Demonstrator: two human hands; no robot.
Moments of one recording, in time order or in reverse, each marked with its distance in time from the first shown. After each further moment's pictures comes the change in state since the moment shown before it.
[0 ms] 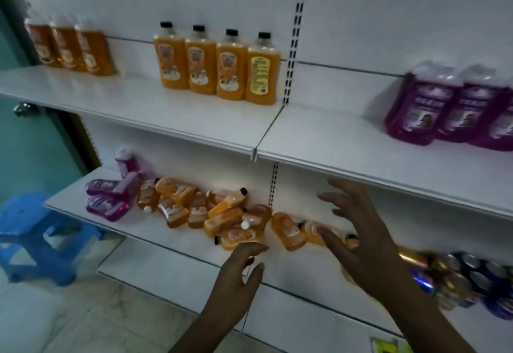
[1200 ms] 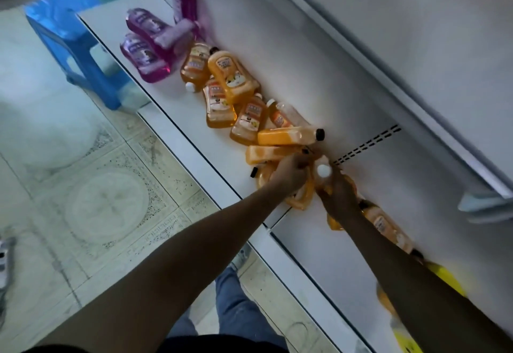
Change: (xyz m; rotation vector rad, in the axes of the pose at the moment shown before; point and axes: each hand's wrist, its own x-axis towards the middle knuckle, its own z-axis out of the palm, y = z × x) left_hand 0.207 -0.221 0.031 -0.201 0.105 -0.601; right_hand 0.081 0.295 0.306 -0.056 -0.642 0.331
